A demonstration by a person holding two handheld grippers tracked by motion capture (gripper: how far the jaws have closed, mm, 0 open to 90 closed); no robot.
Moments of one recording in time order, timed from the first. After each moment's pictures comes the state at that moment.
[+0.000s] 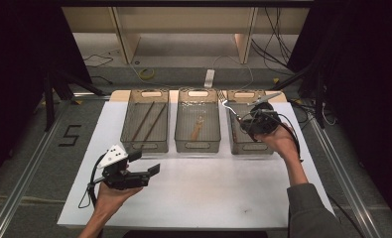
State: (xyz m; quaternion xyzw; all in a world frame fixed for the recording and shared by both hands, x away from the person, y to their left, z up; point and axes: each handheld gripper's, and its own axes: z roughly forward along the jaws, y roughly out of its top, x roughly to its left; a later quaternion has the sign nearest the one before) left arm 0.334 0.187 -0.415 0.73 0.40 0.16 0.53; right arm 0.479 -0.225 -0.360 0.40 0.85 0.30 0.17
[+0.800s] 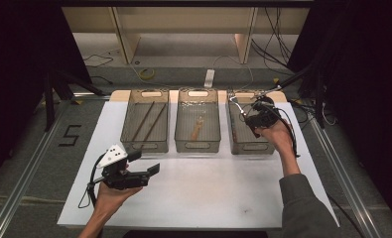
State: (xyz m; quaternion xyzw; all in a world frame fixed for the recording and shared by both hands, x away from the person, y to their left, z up) left arm 0.334 0.187 -0.415 0.72 0.40 0.16 0.54; right arm 0.509 -0.234 -0.373 0.48 0.82 0.27 0.17
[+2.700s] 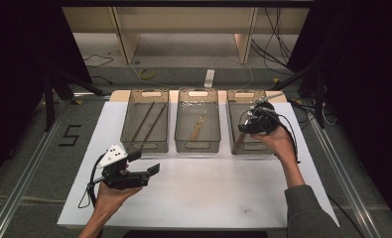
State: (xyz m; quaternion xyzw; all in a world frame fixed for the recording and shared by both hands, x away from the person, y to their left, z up) left arm 0.334 0.187 -0.414 0.72 0.40 0.16 0.53; right arm 0.483 -0.228 -0.371 0.47 0.82 0.30 0.16
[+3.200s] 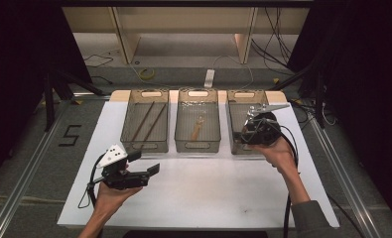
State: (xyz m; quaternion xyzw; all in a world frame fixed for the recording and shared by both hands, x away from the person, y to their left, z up) left arm 0.334 0.188 -0.415 0.73 0.40 0.16 0.53; right arm 0.440 -0.223 -0.368 0.43 0.81 0.38 0.14
